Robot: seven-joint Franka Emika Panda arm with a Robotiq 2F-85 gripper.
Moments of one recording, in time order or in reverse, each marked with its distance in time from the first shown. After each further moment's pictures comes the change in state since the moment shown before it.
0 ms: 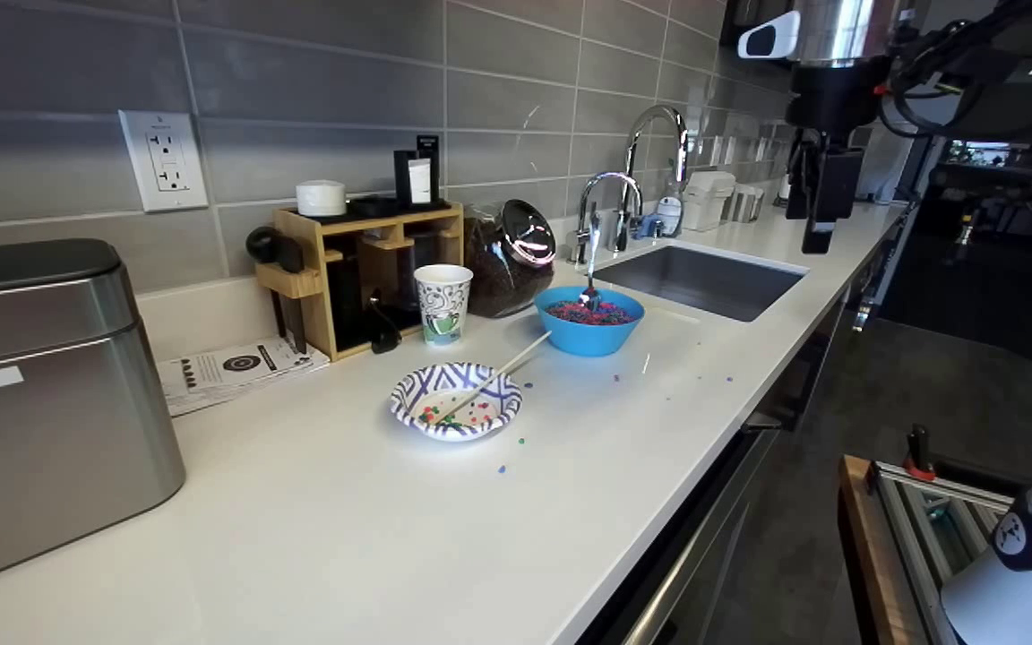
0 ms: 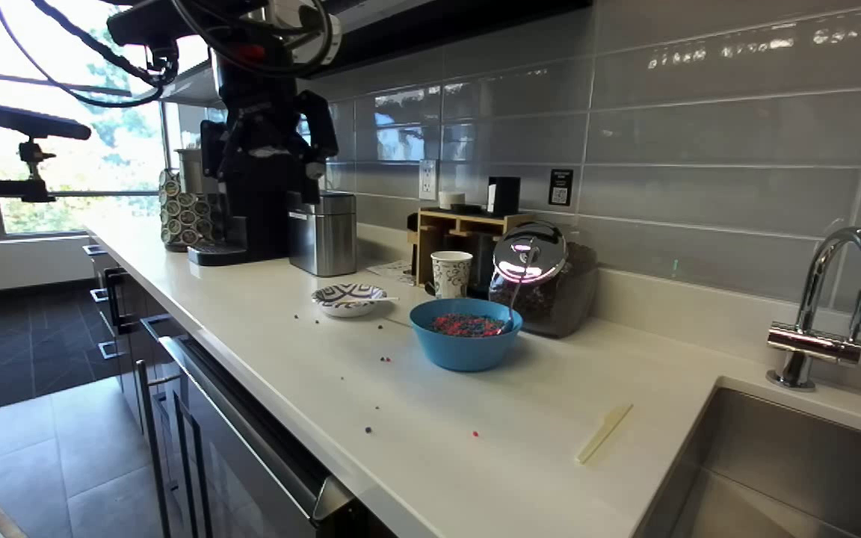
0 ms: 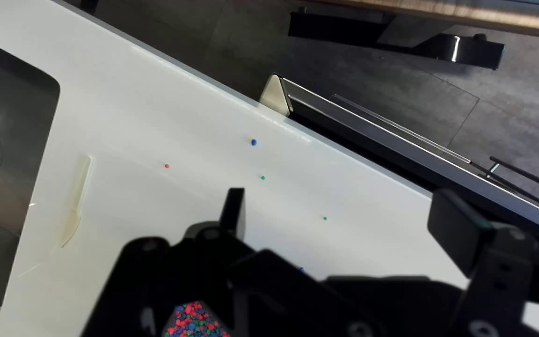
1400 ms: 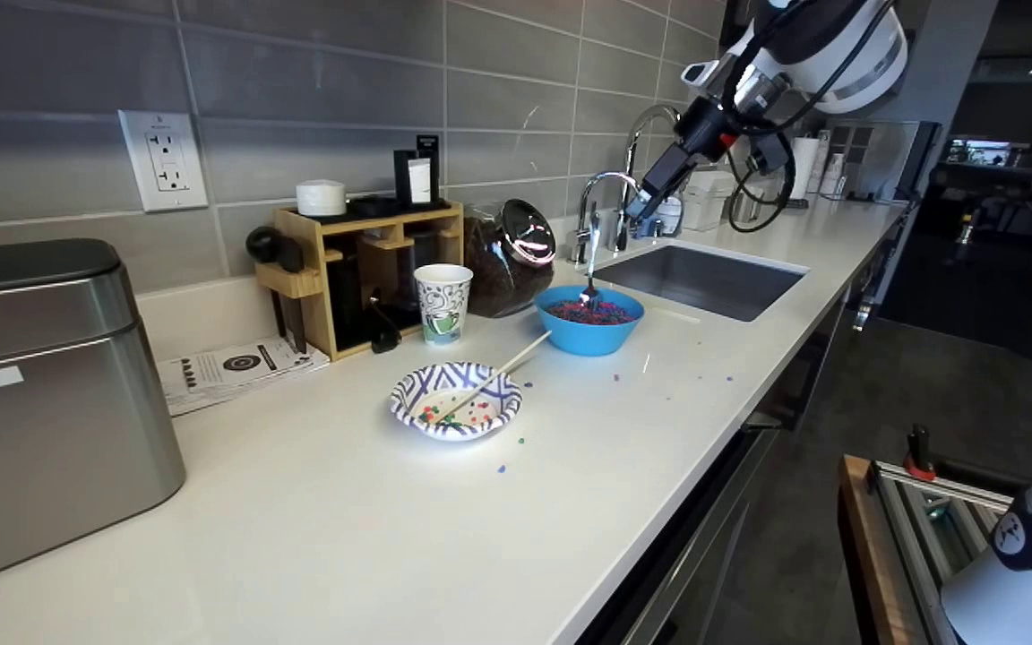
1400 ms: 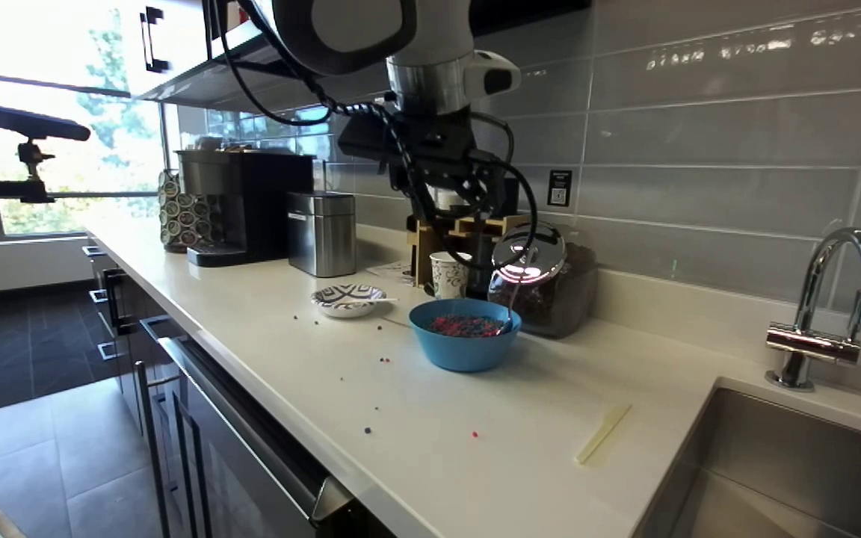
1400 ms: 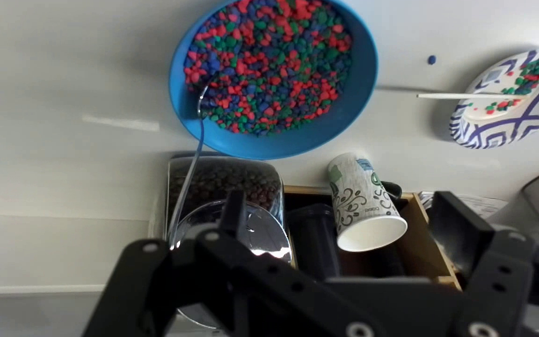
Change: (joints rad) arm 0.199 0.392 -0.552 0.105 0.497 0.843 -0.422
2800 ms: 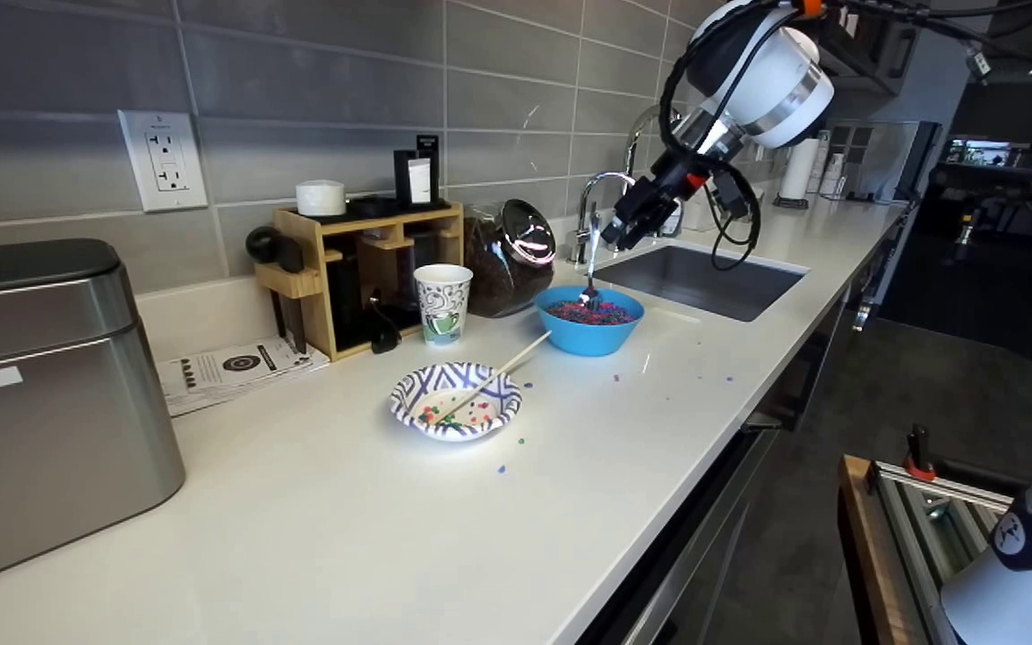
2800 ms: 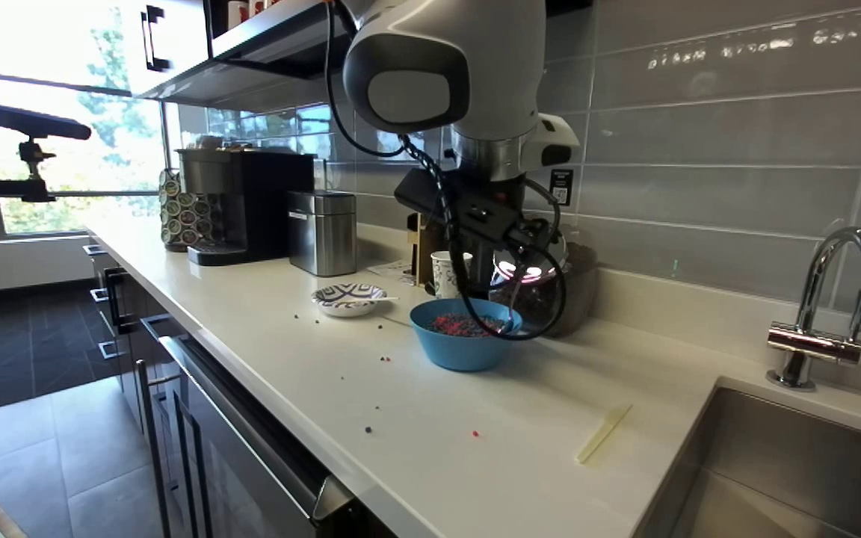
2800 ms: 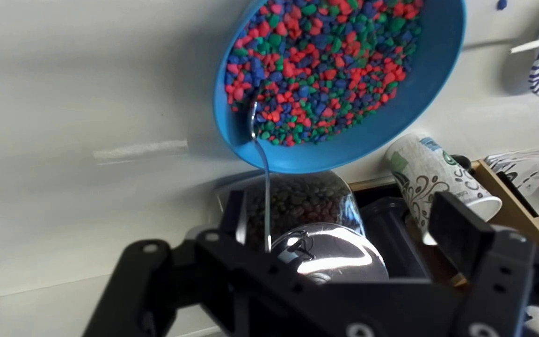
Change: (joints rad) arm 0.103 0.292 -0.163 0.140 0.461 0.014 -0.229
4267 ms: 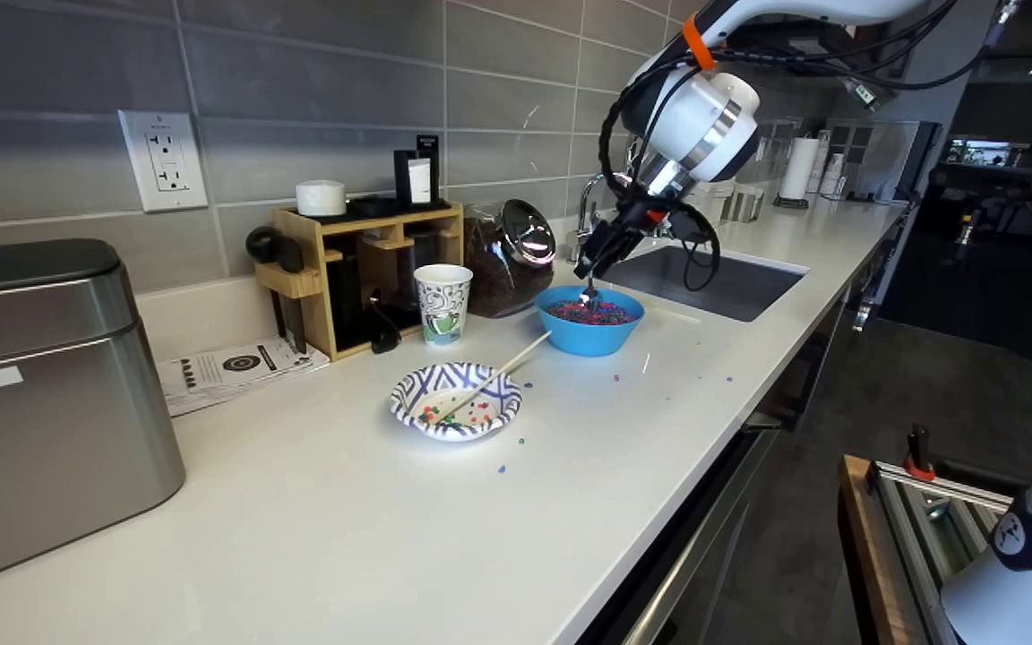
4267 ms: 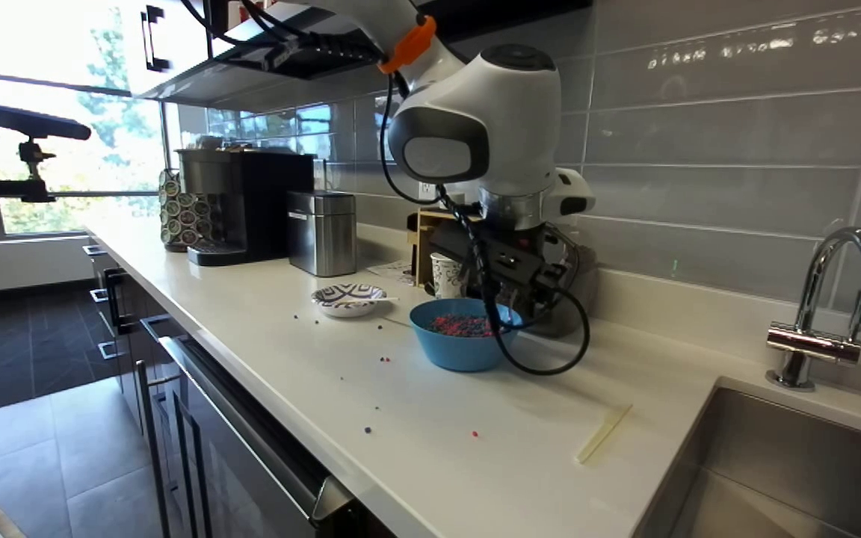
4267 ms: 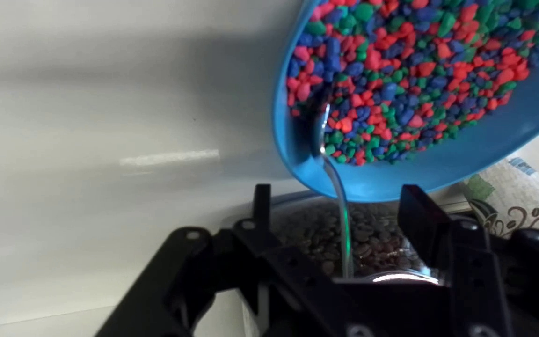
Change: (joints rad) arm 0.011 0.337 0.006 0.165 0.302 -0.012 -0.195
